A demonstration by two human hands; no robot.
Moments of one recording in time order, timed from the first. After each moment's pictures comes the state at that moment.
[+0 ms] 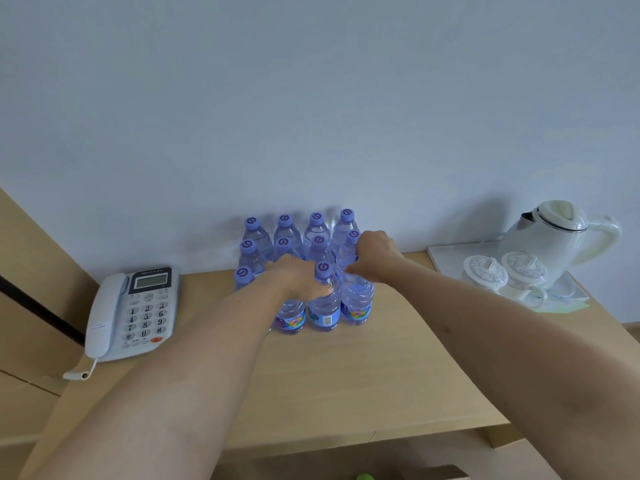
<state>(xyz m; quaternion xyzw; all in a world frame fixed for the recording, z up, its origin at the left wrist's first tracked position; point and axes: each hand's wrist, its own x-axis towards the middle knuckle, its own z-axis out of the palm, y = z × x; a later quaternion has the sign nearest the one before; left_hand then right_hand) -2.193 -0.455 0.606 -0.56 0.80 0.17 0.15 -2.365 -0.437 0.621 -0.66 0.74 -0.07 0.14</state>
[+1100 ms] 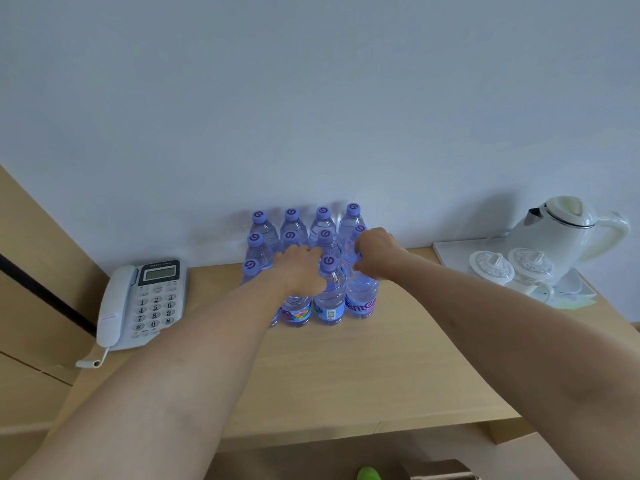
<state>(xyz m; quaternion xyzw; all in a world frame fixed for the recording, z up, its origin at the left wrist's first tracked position) -2.185 -0.453 0.599 -0.55 0.82 0.12 0.07 -2.360 -0.431 0.625 -0.70 0.71 -0.01 0.12</state>
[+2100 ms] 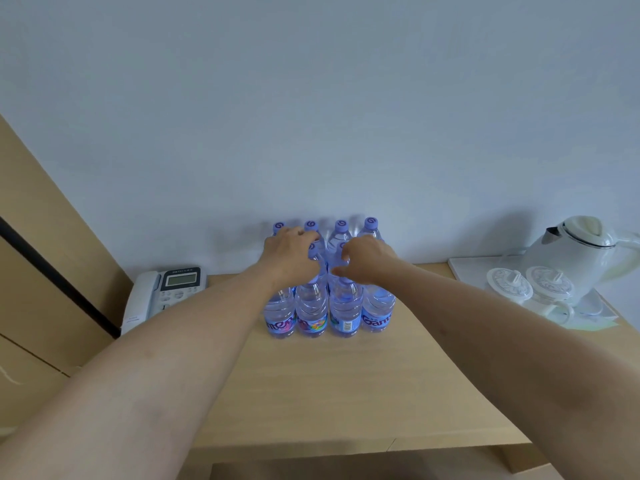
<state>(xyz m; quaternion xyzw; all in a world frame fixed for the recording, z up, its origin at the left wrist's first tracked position) -2.137 -0.466 0.633 -0.57 0.82 0.08 -0.08 -2.317 -0.446 0.631 -0.73 0.68 -0.04 0.09</state>
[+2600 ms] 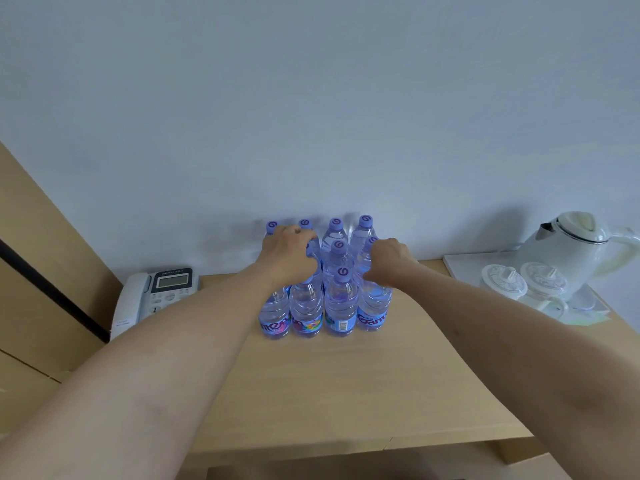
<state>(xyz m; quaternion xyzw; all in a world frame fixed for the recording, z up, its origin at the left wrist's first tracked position) -2.144 -0.478 0.623 -0.56 0.81 0.10 -0.10 -2.355 -0.443 0.618 -0.68 0.73 0.00 0.08</state>
